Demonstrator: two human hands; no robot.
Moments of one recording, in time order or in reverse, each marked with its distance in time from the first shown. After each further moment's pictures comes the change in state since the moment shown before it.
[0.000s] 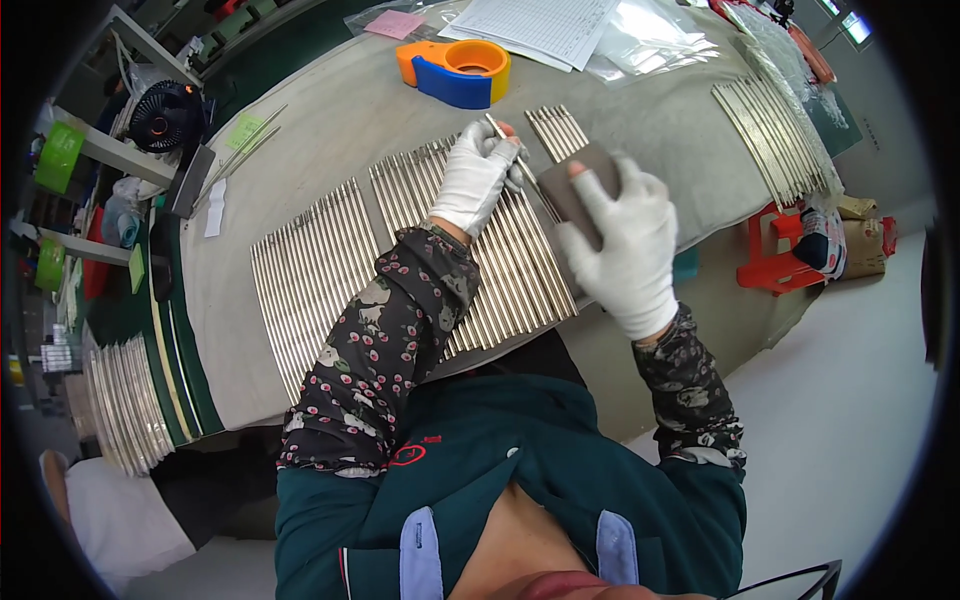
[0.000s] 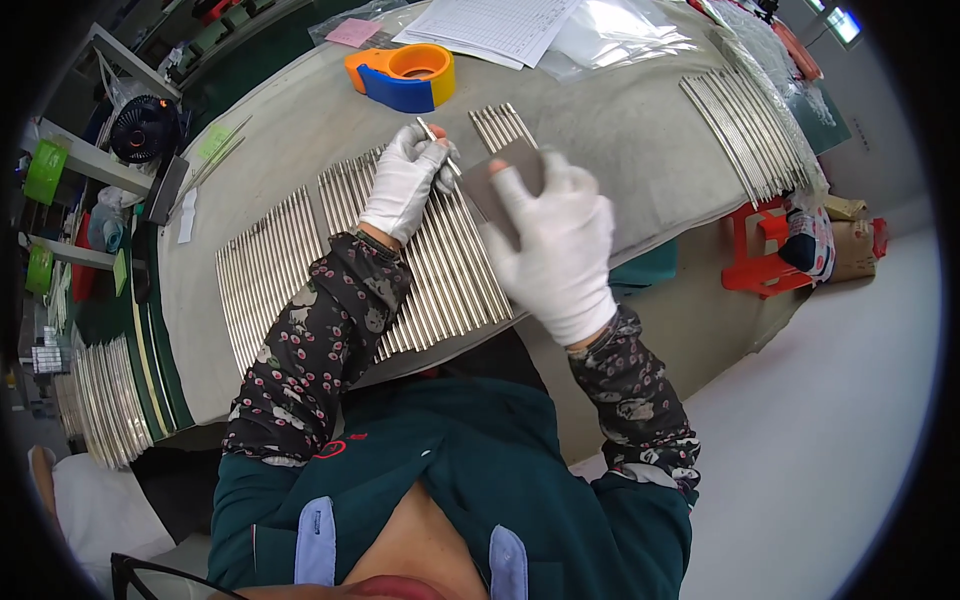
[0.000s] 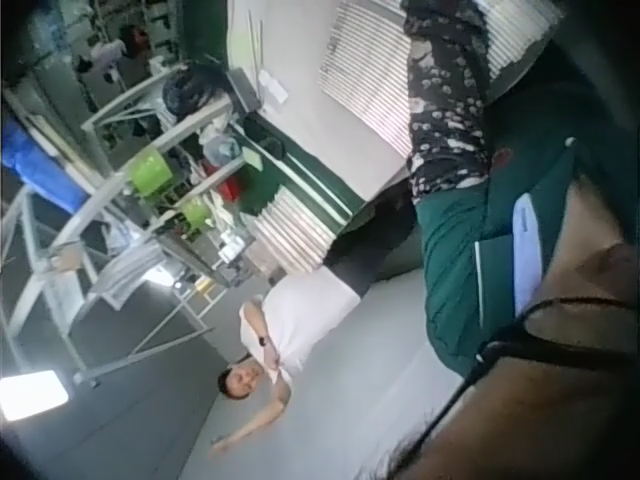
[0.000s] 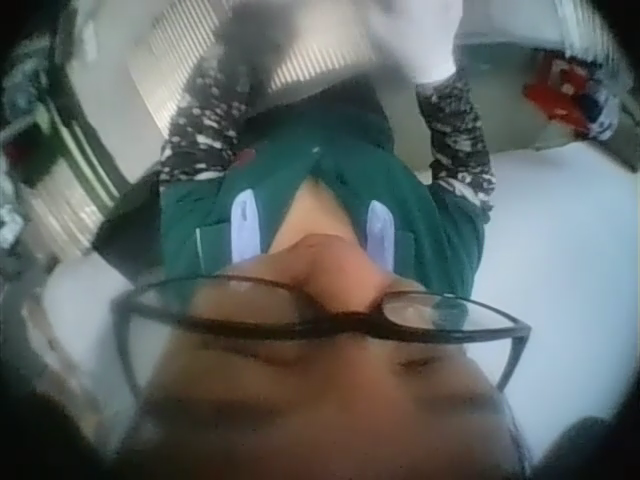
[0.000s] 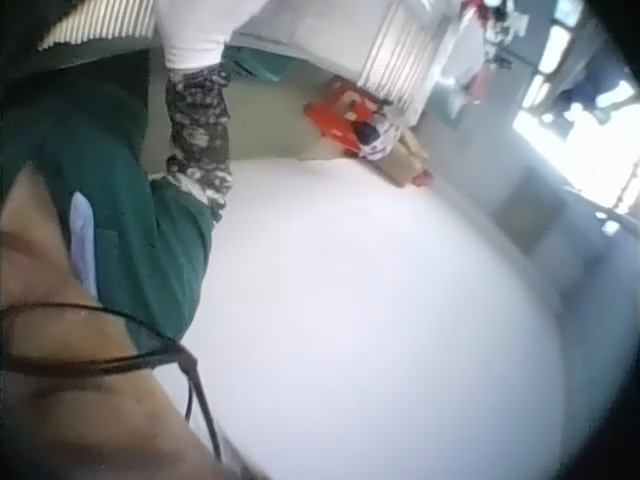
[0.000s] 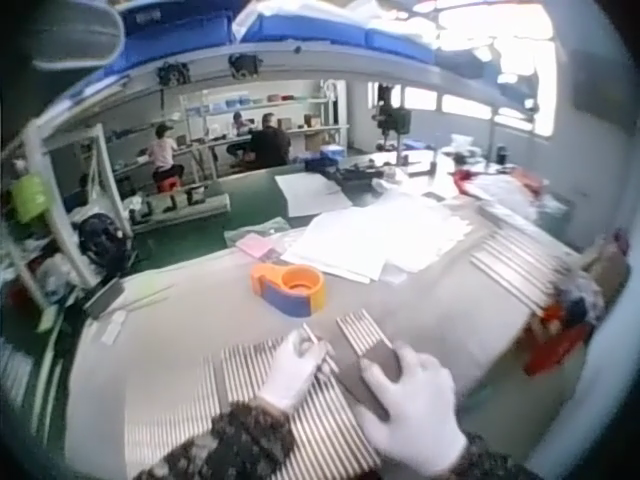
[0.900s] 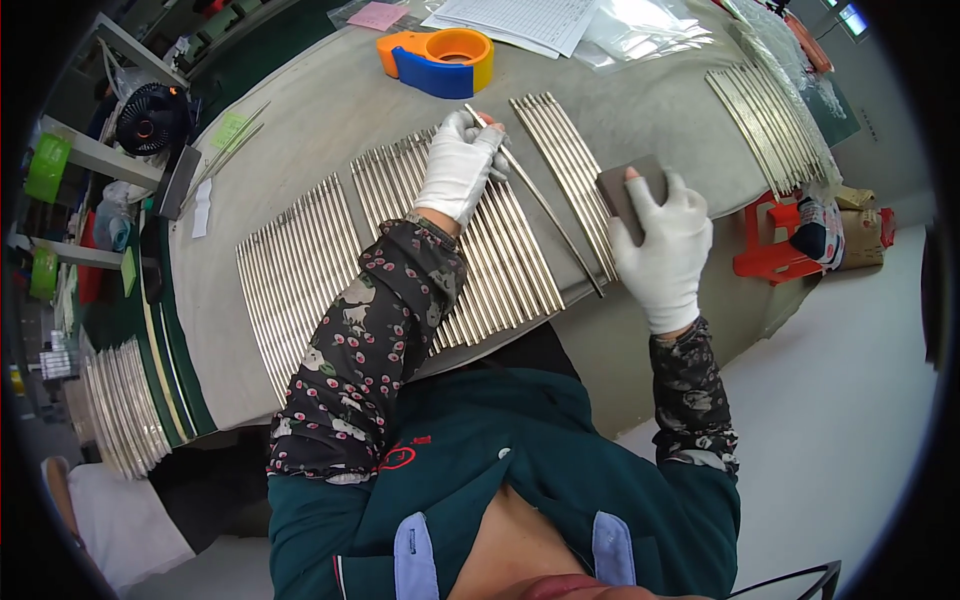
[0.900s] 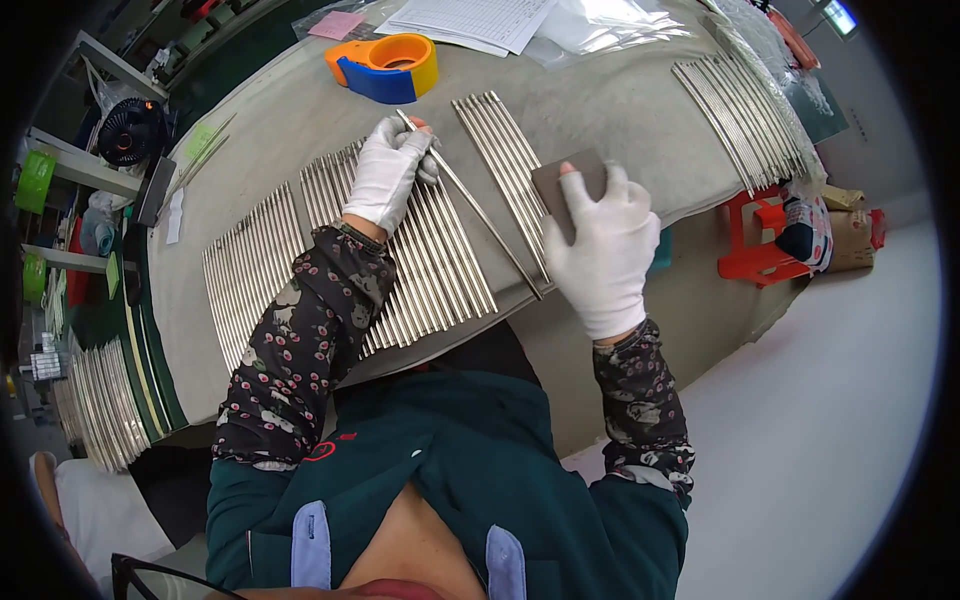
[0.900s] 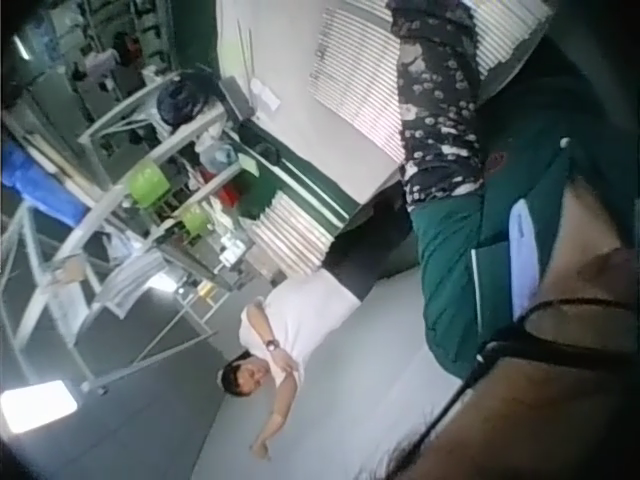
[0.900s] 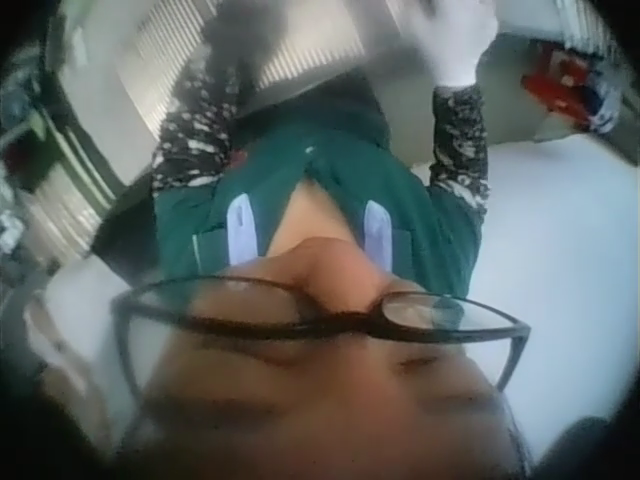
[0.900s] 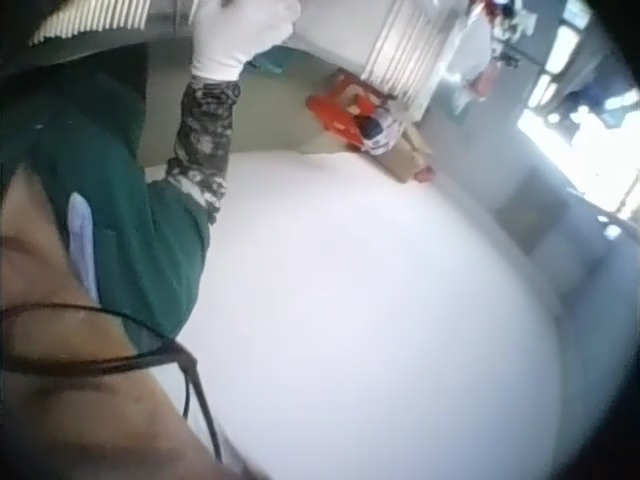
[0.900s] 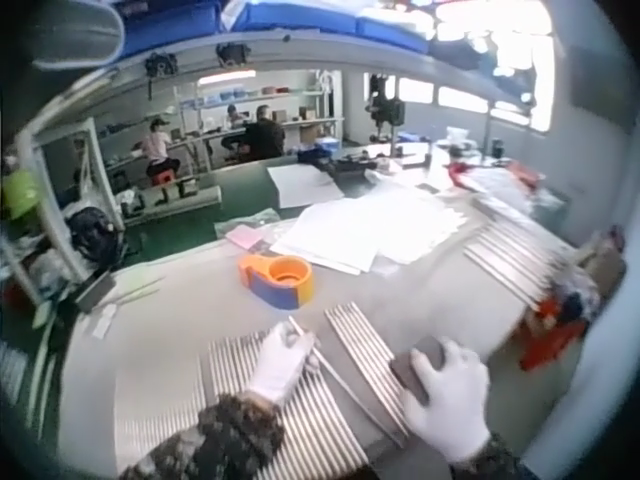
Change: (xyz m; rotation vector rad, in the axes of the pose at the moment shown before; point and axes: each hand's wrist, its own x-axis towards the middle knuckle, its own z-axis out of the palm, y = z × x) left_hand 0.001 0.007 0.010 0.108 0.098 -0.072; right_hand -0.028 0.038 -0.003 -0.081 -0.078 0.175
